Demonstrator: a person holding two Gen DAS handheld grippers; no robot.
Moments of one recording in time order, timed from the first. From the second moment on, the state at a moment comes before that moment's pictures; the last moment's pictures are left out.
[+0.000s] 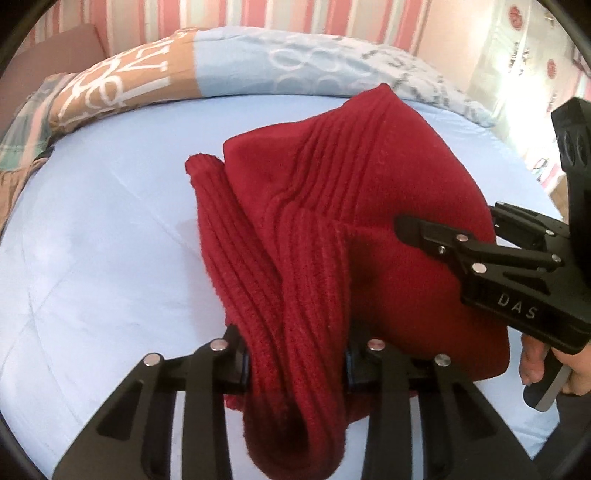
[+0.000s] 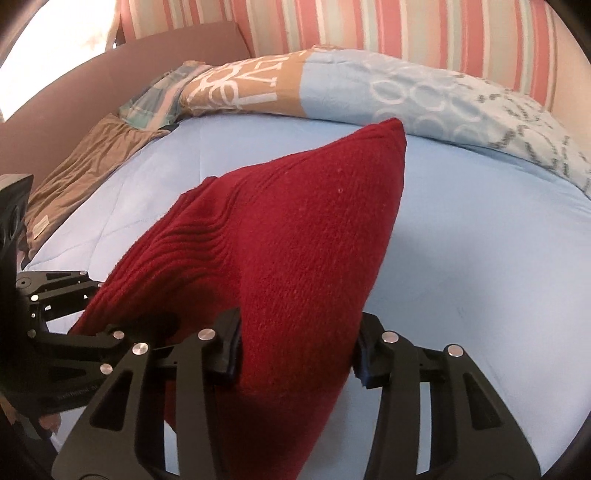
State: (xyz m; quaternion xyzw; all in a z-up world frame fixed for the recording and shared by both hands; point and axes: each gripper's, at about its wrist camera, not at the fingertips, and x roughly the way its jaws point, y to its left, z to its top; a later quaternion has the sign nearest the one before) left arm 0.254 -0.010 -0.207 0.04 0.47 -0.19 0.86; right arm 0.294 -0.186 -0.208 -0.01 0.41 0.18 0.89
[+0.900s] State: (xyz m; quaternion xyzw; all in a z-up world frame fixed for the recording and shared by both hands) left arm 0.210 -0.103 -0.257 0.08 0.48 -0.18 0.86; right arm 0.233 -0.277 -0.256 -0.03 0.45 0.12 0.88
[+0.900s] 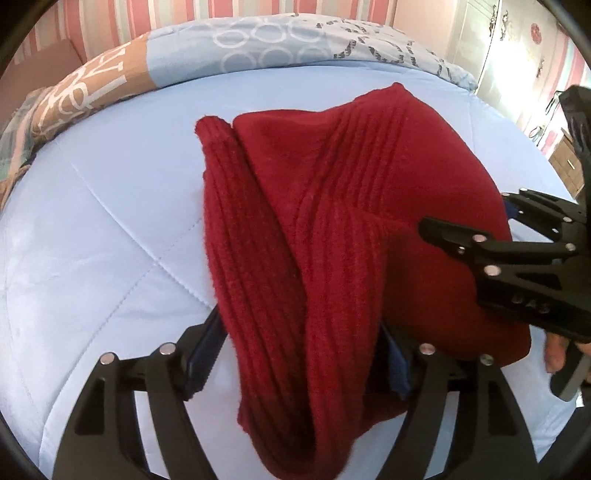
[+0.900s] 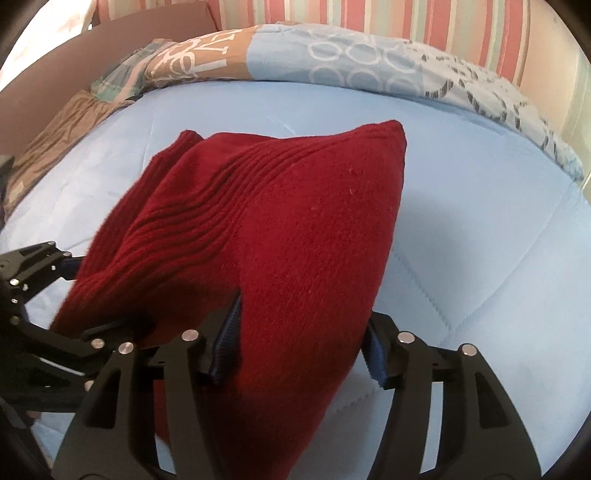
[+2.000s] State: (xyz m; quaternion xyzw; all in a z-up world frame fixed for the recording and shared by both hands) left arm 0.101 0.009 -0.211 0.06 0.46 -0.07 0.88; right arm 0.058 -0.250 -0.214 -0.08 0.38 -0.01 0.92
